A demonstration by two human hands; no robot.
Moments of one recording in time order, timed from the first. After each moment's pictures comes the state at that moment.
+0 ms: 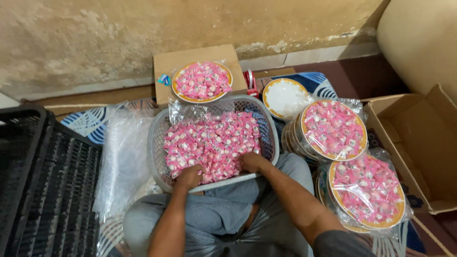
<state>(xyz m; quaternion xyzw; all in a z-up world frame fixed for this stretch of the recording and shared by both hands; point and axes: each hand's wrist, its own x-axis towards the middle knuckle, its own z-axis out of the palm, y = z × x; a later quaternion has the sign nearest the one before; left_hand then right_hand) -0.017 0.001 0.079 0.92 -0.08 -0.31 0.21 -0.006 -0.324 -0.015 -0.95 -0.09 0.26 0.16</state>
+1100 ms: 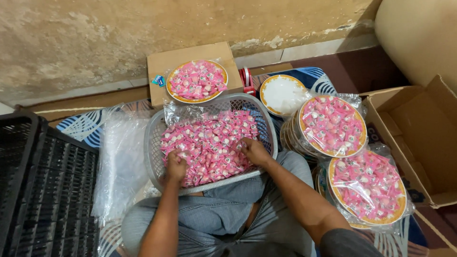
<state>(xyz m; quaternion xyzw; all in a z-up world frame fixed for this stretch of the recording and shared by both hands) 0.013 0.014 0.061 0.79 0.07 -0.06 0.60 -0.043 -0.315 0.120 -0.89 0.07 0.07 0.44</state>
